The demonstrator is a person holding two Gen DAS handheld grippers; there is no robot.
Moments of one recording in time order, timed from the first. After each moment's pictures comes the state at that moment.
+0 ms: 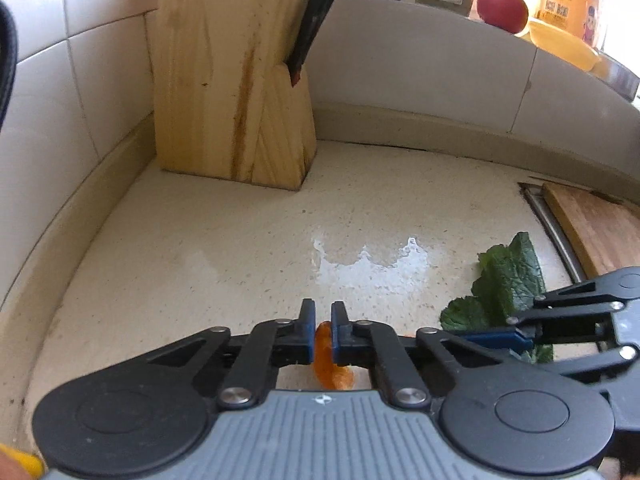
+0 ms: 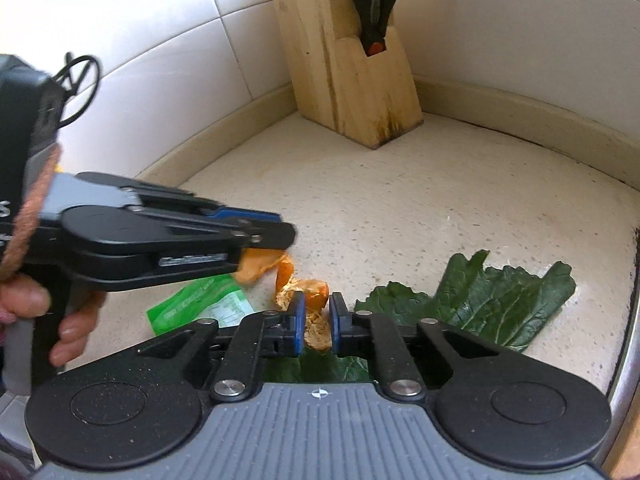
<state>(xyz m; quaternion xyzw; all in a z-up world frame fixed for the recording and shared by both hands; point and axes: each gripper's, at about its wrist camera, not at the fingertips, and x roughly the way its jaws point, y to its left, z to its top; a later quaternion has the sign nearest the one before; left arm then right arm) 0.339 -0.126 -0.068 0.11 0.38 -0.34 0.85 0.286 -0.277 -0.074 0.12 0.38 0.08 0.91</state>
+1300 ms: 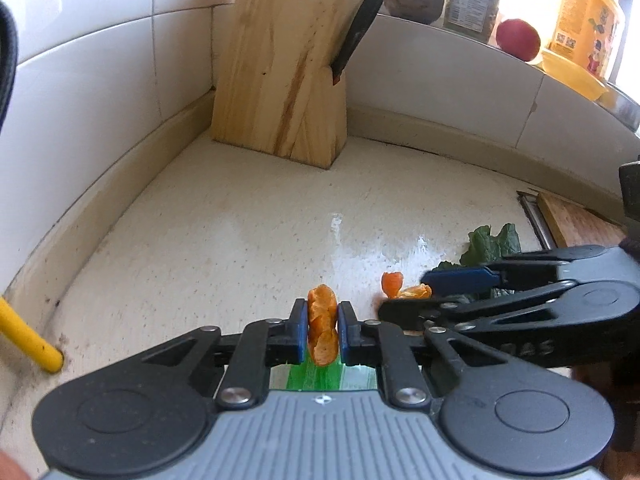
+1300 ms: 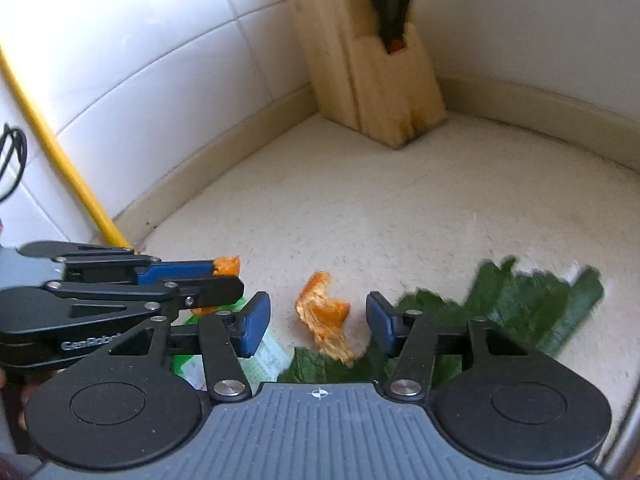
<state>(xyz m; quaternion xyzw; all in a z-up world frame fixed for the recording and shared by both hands) 0.295 -0.082 -0.060 0.06 0.39 -0.30 0.87 0.295 -0.266 -0.075 0.13 0.38 0.12 0.91</state>
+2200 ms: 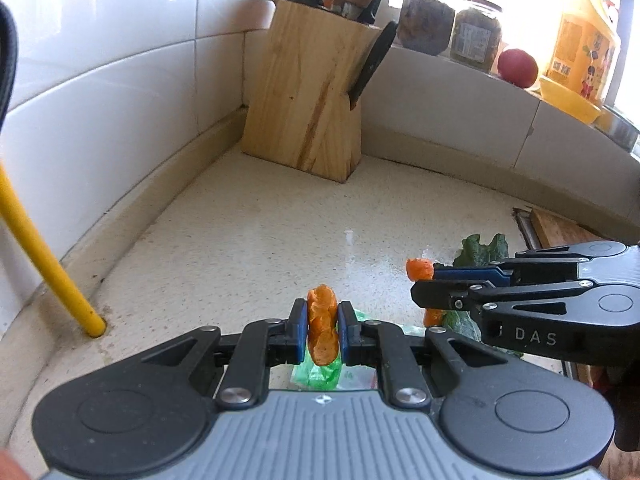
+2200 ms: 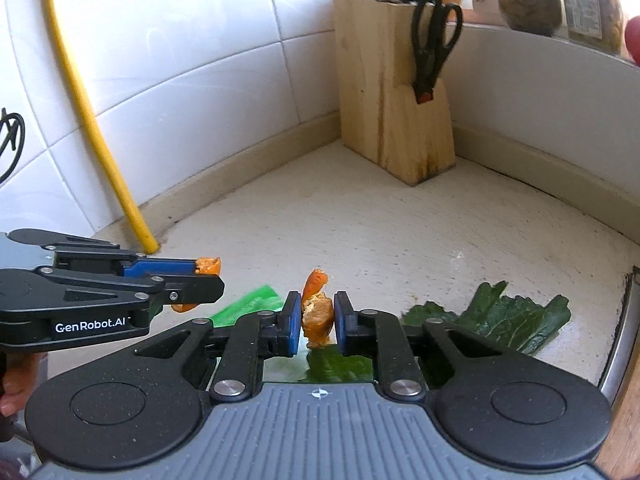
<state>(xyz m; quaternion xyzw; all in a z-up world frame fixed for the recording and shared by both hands) 0.261 -0.055 -0.038 0.04 0.36 -0.27 0.89 0.255 -0.243 -0.039 0.07 0.35 0.11 0.93</state>
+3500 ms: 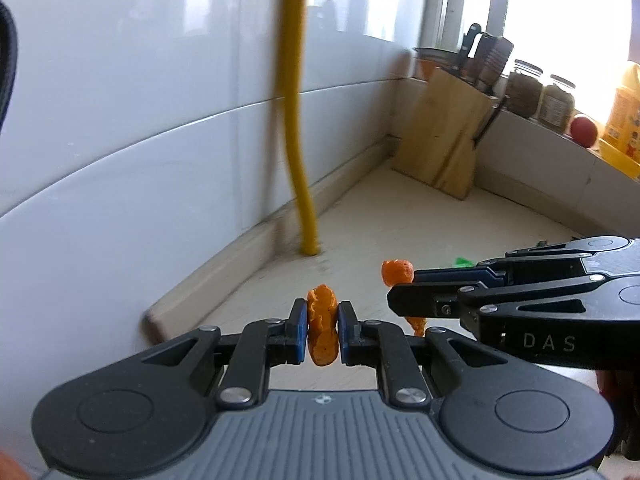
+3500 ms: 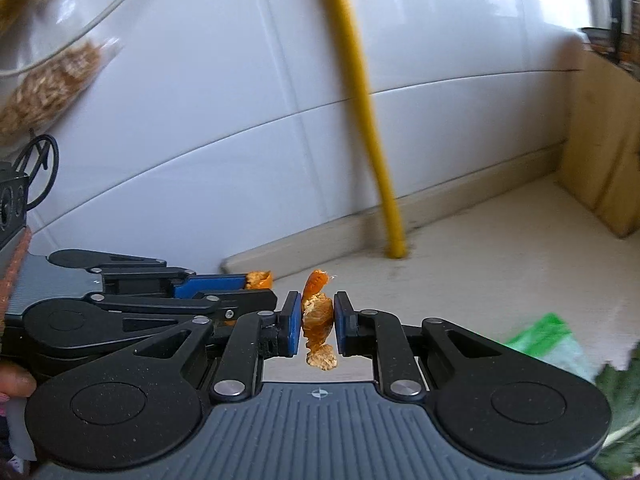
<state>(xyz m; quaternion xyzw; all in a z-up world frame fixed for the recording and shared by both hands) 0.162 0.114 -0.016 -0.01 0.33 -0.13 0.93 0.214 -0.071 0.007 0.04 0.33 0.29 0.90</state>
